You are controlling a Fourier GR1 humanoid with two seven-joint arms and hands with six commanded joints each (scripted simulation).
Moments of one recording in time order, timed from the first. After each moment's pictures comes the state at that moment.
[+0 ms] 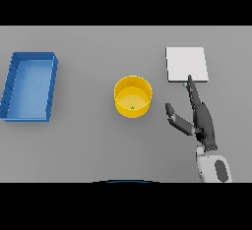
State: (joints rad) left arm -1.51 0.60 -0.51 -0.18 -0.34 -0.01 0.10; right arm 0.07 -0.04 0.13 -1.68 0.22 -0.04 -0.14
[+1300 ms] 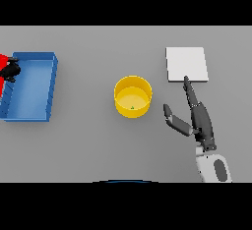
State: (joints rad) left arm -0.57 0.79 -0.46 -1.06 0.32 0.39 0.61; right arm 0.06 -0.05 0.14 -1.67 0.24 -0.03 -0.15
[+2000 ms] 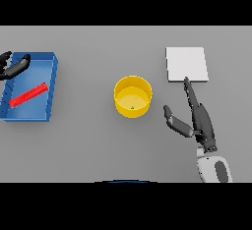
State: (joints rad) left arm -0.55 0.86 -0.53 -1.12 0.30 0.19 0.50; right arm 0.08 -0.06 0.15 -1.69 0.25 -0.03 -0.15
